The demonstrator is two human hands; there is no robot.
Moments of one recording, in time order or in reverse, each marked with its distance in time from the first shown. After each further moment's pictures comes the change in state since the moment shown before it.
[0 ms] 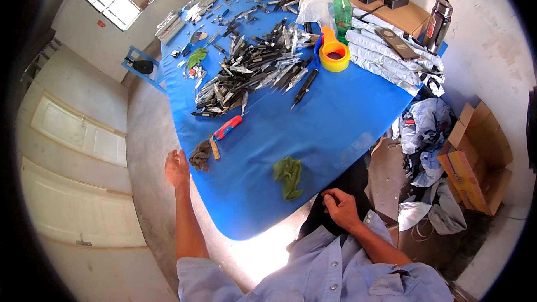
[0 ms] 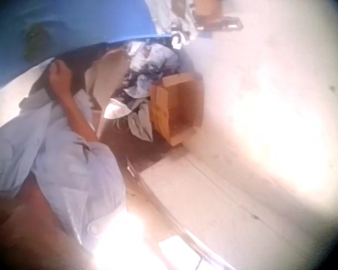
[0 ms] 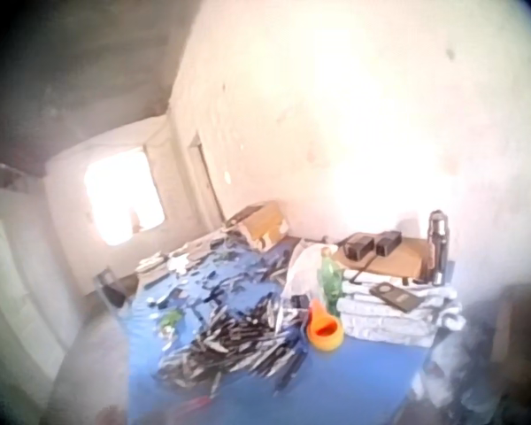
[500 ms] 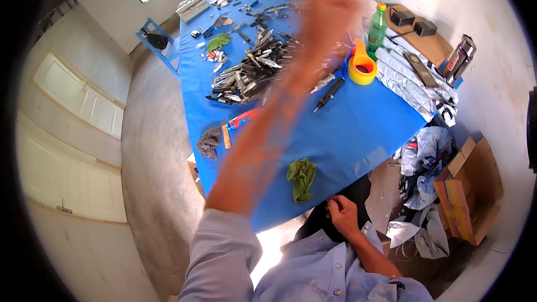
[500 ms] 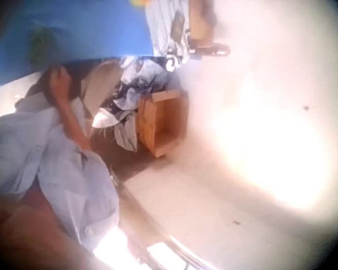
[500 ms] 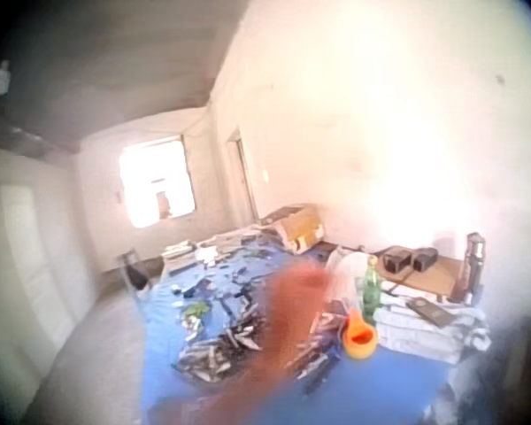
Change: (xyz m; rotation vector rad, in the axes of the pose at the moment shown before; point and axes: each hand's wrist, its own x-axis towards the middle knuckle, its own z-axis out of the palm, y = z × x) left_hand 0.035 0.461 -0.046 -1.284 -0.121 0.665; right_hand 0.007 0.005 0.014 -0.025 -0.002 0.017
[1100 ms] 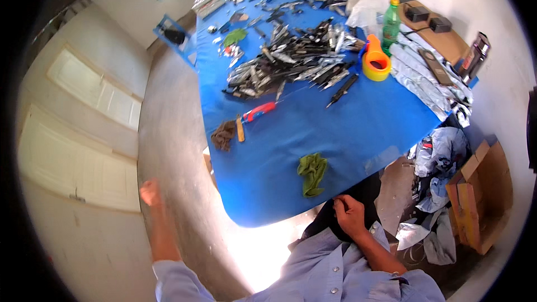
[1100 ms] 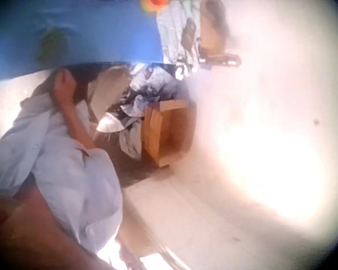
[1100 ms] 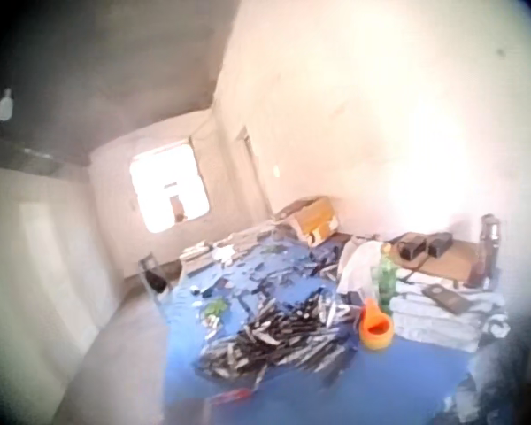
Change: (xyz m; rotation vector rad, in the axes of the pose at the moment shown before) left_hand -0.422 0.039 -0.610 0.778 0.206 -0.662; right_hand -0.001 0.025 -0.001 -0.191 -0.033 -0.320
